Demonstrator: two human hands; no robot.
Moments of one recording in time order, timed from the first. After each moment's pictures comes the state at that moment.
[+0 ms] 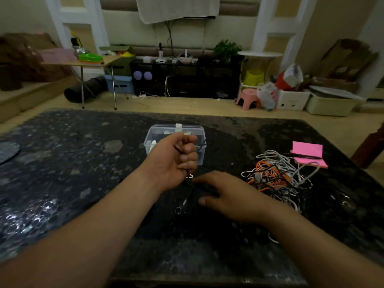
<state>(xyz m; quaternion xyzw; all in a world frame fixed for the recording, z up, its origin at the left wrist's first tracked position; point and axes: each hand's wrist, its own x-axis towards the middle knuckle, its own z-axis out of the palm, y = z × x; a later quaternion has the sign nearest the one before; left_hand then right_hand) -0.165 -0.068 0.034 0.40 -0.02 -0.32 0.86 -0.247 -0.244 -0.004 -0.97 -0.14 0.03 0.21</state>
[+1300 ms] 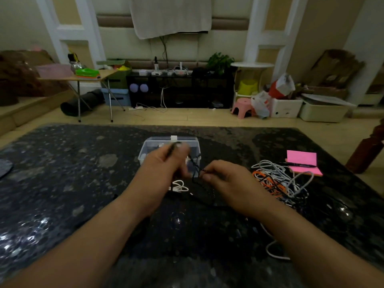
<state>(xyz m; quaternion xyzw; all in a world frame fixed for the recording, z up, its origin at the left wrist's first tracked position) -0.204 -0.054 0.056 0.68 -0.21 -0.06 0.70 -0.238 -0.260 0.023 -0.93 -0.10 -0.13 0.33</state>
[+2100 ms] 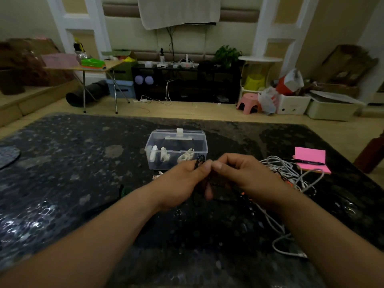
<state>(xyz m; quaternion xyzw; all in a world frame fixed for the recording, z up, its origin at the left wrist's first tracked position) -0.196 -0.061 0.032 0.77 -0.30 -0.21 0.52 -0.244 -0.265 0.034 -0.82 -0.05 0.02 0.57</state>
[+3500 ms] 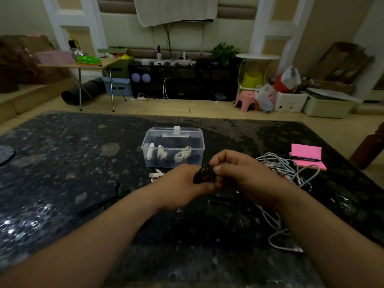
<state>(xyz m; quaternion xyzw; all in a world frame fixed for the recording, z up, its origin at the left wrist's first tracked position) -0.181 -0.064 0.010 0.84 -0.36 -0.18 0.37 -0.238 -0.268 0.030 -0.75 -0.02 0.07 0.66</state>
